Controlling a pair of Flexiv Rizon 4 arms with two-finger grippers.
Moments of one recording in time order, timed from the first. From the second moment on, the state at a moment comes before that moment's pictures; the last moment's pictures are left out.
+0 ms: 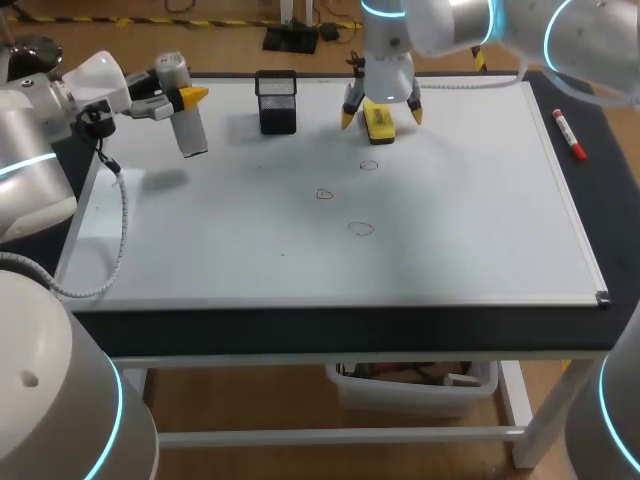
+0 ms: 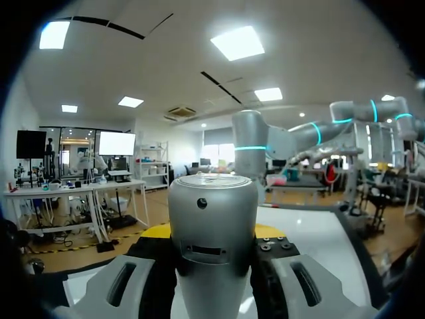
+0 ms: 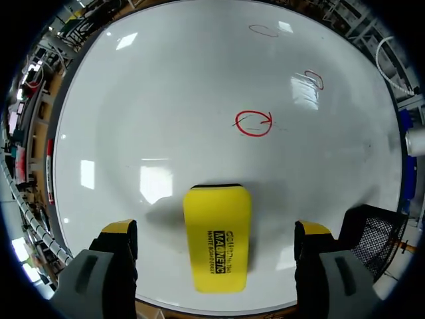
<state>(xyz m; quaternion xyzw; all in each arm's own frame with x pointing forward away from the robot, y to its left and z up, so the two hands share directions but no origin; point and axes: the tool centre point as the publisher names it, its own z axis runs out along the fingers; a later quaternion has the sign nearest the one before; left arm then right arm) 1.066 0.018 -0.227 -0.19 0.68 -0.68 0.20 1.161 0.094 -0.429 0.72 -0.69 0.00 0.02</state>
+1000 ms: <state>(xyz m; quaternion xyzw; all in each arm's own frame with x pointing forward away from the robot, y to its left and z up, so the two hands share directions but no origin) 1.066 0.018 -0.227 -0.19 0.68 -0.68 0.20 1.167 0.089 -0.418 0.71 -0.70 0.00 0.03</state>
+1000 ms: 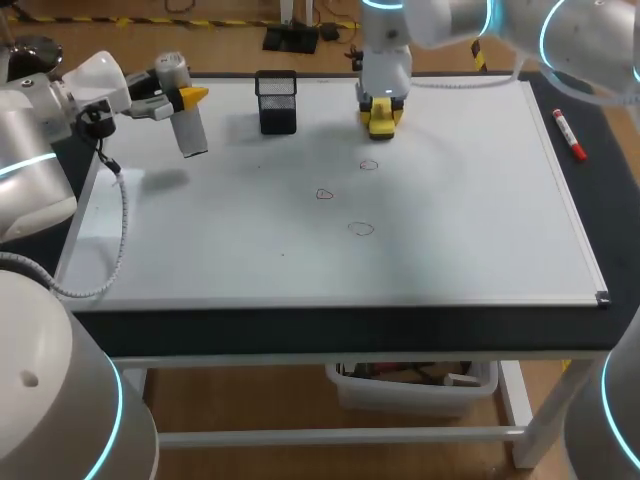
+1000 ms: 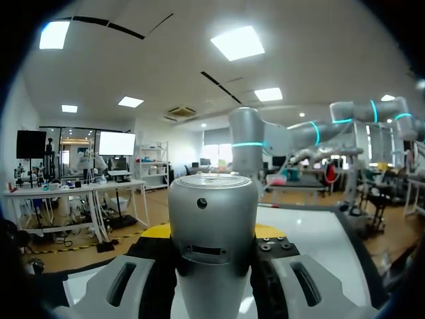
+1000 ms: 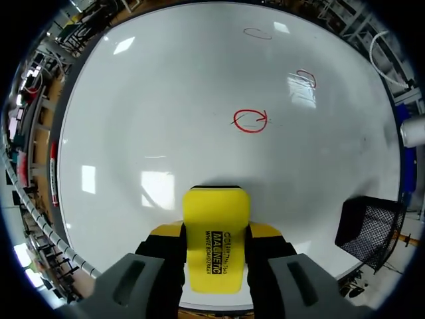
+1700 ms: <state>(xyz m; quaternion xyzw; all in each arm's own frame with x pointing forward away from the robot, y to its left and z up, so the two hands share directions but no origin) 1.066 0.018 -0.227 -0.19 0.68 -0.68 0.20 1.159 -0.009 -0.393 0.61 -0.79 -0.01 0.04</state>
